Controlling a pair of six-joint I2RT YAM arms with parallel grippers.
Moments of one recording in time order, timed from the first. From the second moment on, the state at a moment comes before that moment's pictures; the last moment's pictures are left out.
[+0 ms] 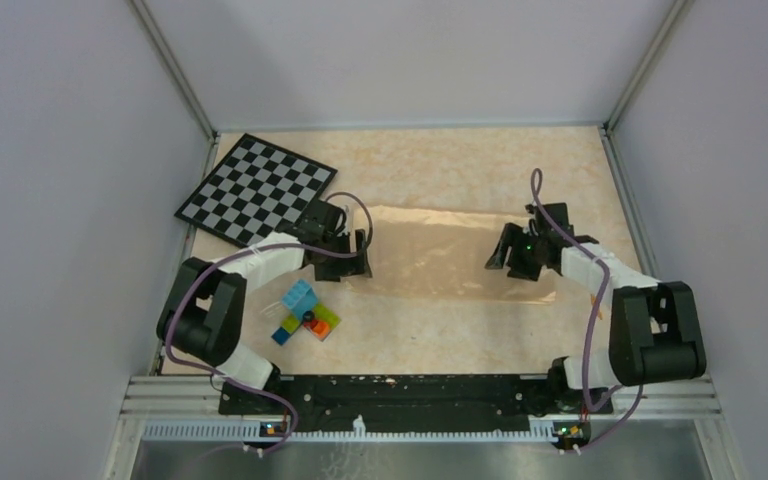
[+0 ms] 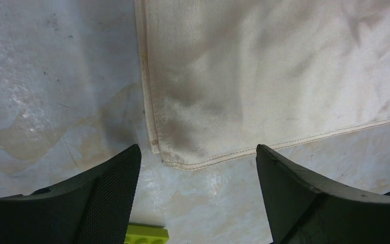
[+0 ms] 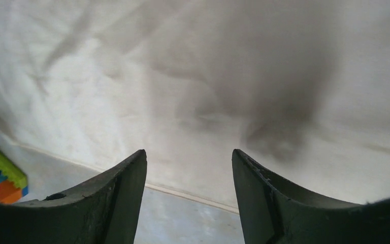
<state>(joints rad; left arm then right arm) -0.42 1.56 0.88 -0.40 0.18 -0.49 0.09 1.39 0.70 -0.36 -0.25 0.43</state>
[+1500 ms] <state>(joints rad) -0.28 1.52 0.76 -0.24 0.42 -0.52 0.65 2.46 1.85 0.16 -0.24 0.88</state>
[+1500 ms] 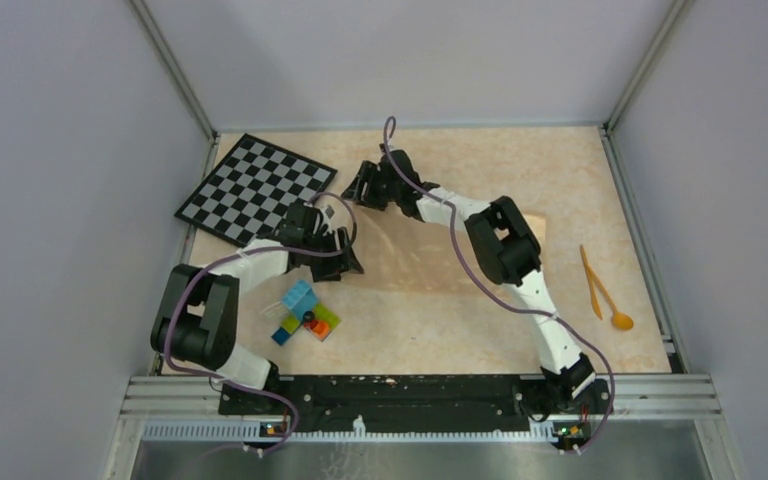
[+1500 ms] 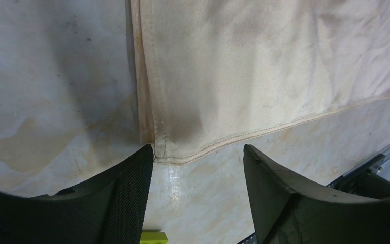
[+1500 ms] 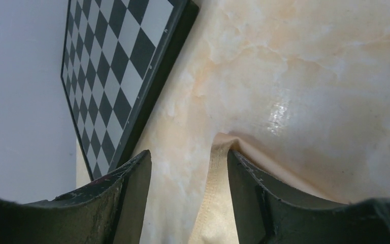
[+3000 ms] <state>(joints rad) -0.22 2.16 1.27 0.47 0.40 -0.64 -0.27 1.93 1.00 0.20 -0.74 0.63</state>
